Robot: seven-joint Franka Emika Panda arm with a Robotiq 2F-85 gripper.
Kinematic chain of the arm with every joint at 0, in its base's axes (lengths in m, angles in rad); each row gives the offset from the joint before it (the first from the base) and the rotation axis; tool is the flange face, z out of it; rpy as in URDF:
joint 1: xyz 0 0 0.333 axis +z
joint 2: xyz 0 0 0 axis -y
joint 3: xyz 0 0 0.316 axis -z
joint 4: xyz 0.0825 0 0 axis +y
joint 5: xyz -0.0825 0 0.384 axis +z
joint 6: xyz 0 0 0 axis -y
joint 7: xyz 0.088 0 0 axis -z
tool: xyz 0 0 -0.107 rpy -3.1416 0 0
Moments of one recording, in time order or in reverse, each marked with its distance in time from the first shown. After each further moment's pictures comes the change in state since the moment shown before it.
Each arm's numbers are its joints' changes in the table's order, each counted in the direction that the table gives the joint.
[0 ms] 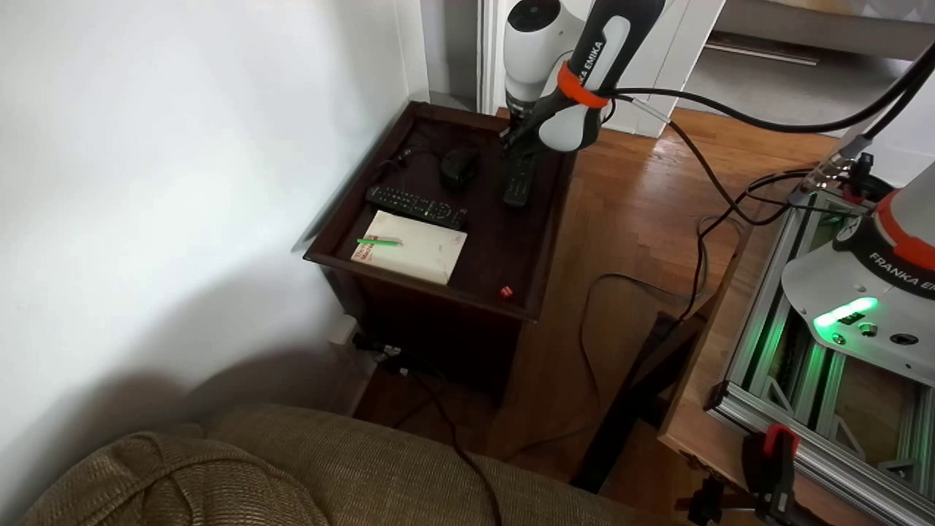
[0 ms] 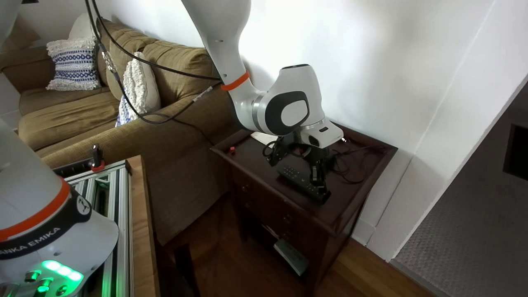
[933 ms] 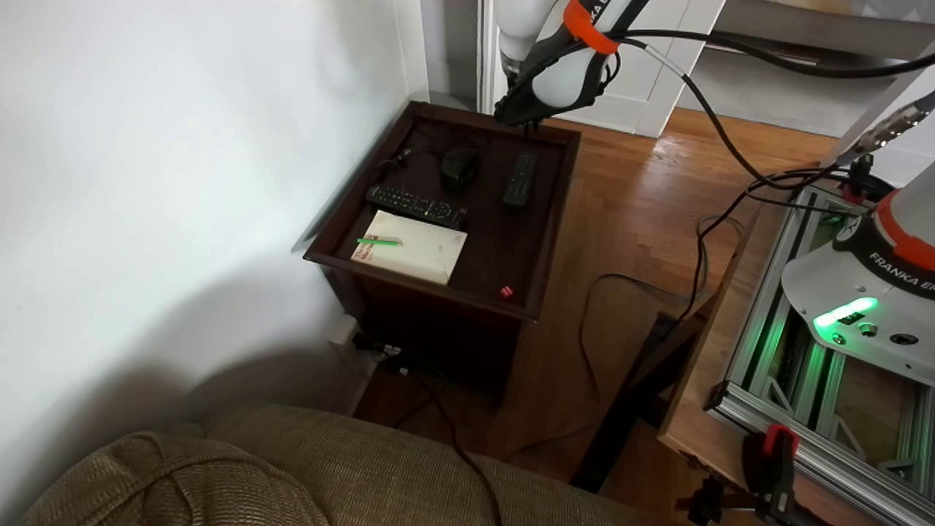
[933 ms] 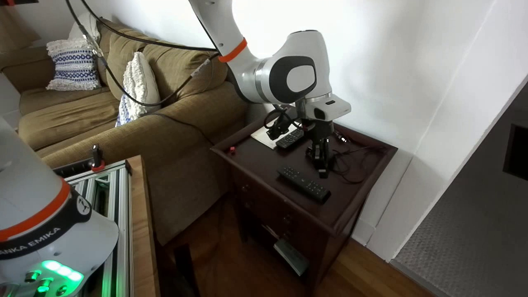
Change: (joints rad) arm 0.021 0.165 0.025 0.005 -0.047 -0.209 -0.001
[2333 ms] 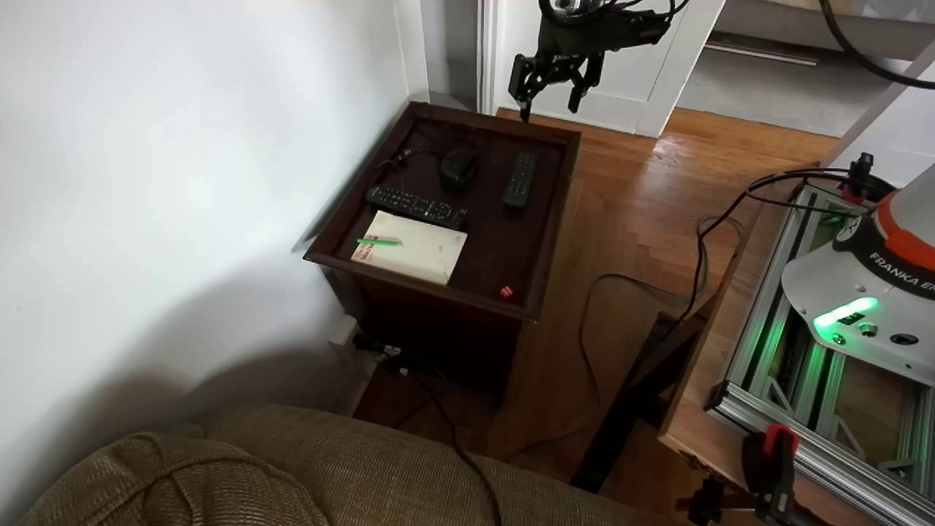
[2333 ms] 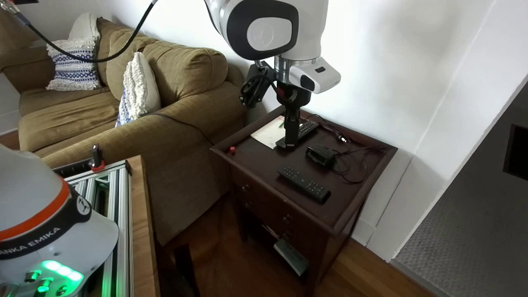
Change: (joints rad) arm -0.425 0.437 -0.437 0.217 0.278 -0.194 -0.515
